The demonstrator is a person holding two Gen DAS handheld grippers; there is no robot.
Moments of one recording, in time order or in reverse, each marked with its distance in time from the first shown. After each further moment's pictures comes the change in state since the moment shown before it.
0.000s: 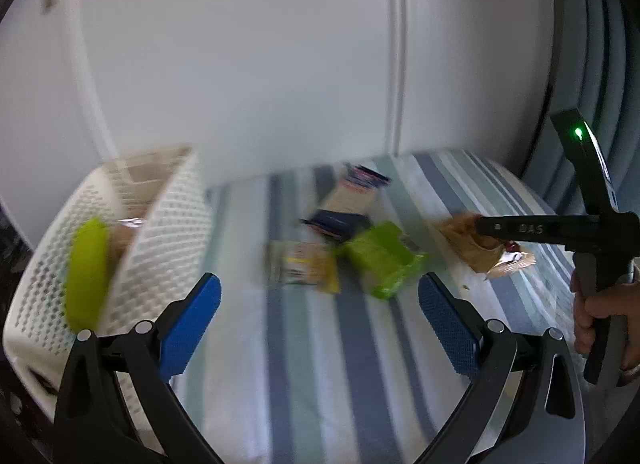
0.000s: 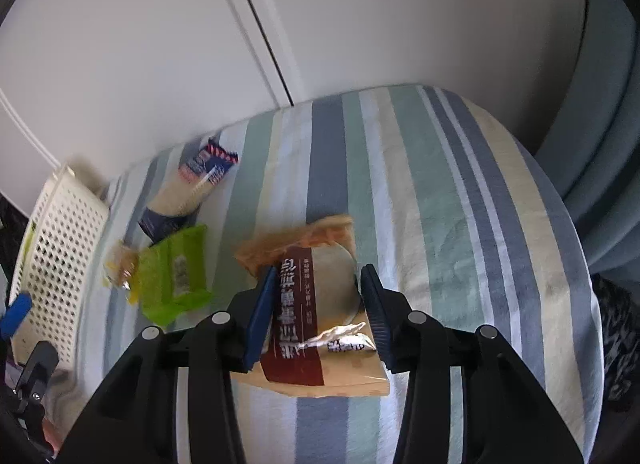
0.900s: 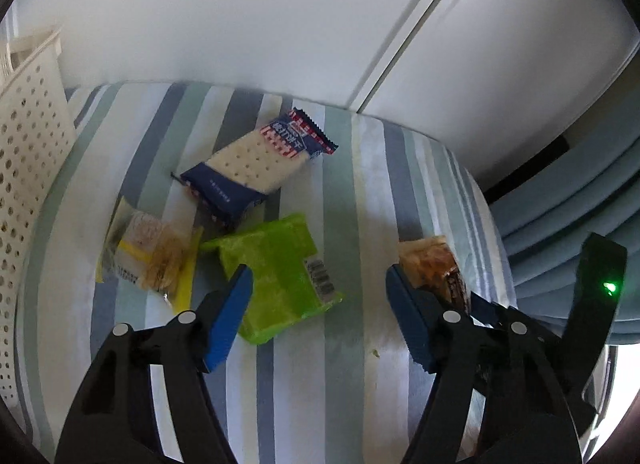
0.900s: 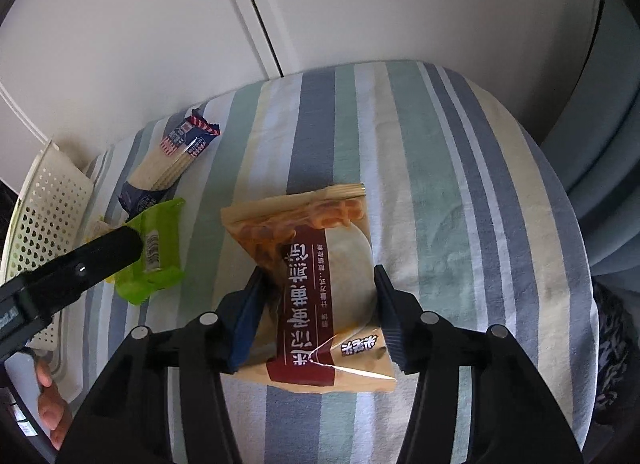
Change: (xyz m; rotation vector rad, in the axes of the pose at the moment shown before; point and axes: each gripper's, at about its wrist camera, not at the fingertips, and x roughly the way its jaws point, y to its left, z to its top) left arm 0.099 -0.021 0.034 -0.374 0.273 -0.239; right arm 0.025 -0.012 0.000 -0.041 0.084 -0.017
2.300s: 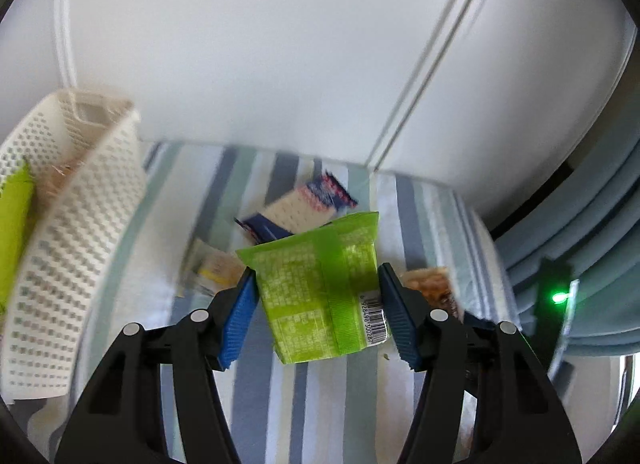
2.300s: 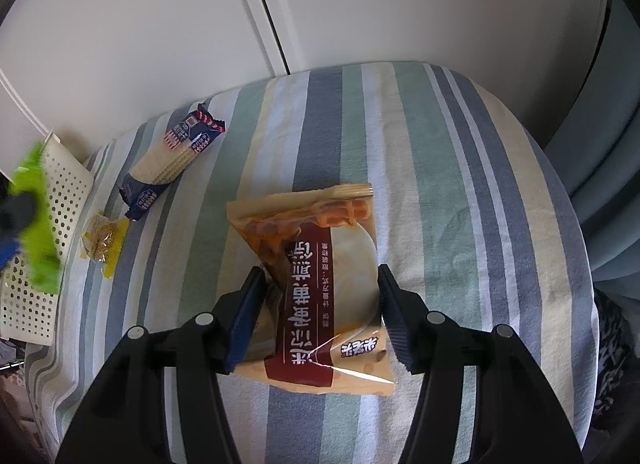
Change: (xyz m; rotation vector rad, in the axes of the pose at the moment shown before) left arm -0.094 0.015 0.001 -0.010 -0.210 0.089; right arm 0.004 0.004 0.000 -0.027 0.003 -0.002
